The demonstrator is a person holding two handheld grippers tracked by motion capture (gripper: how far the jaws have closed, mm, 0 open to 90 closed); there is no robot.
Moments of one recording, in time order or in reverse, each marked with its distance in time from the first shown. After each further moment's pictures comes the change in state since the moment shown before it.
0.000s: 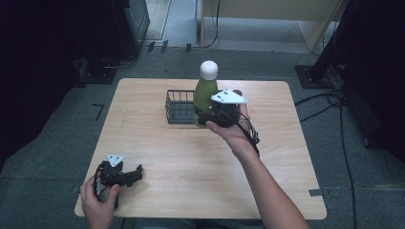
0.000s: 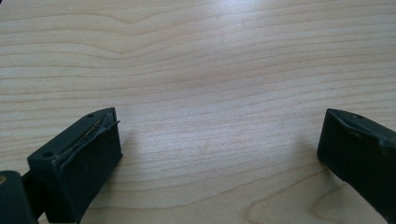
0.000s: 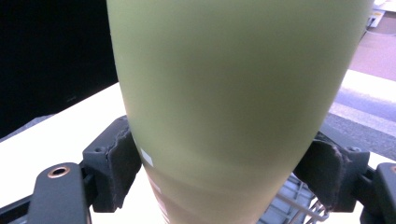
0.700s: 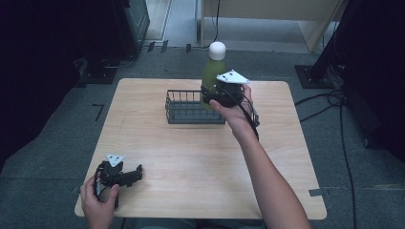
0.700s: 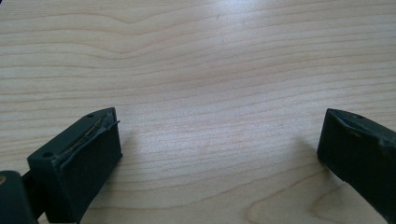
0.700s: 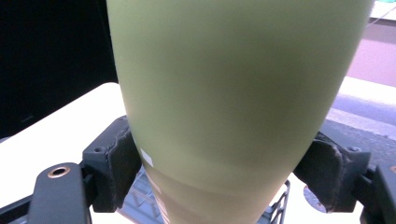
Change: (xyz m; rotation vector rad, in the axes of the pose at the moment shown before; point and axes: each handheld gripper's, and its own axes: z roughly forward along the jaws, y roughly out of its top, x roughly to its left) left arm 0.000 0.000 0.000 0.001 0.000 0.001; right arm -0.038 0.023 0.034 -0.010 -0.131 0.042
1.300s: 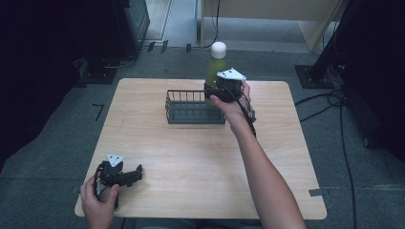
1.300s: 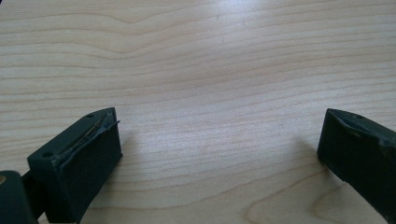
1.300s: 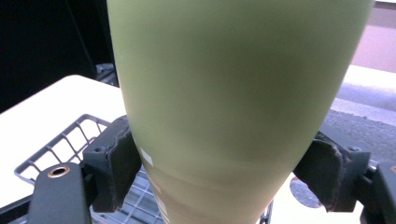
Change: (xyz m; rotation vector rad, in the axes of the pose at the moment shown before) left arm 0.000 0.000 0.000 0.000 0.000 0.000; right arm -0.017 -0.015 0.040 0.052 -0.075 0.027
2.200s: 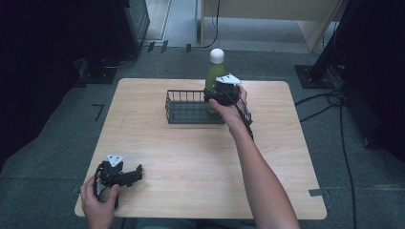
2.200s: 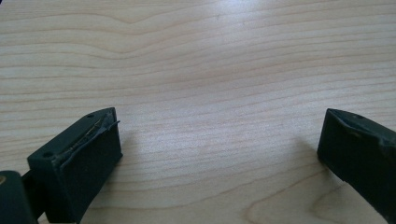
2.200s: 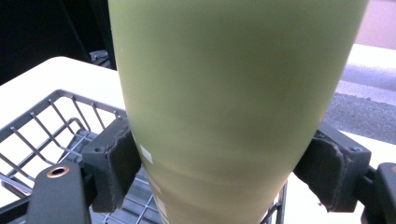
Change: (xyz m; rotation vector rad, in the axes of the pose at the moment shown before) left arm 0.000 0.000 0.000 0.002 0.000 0.001; right arm -0.004 -0.024 0.025 0.050 -0.007 0.038
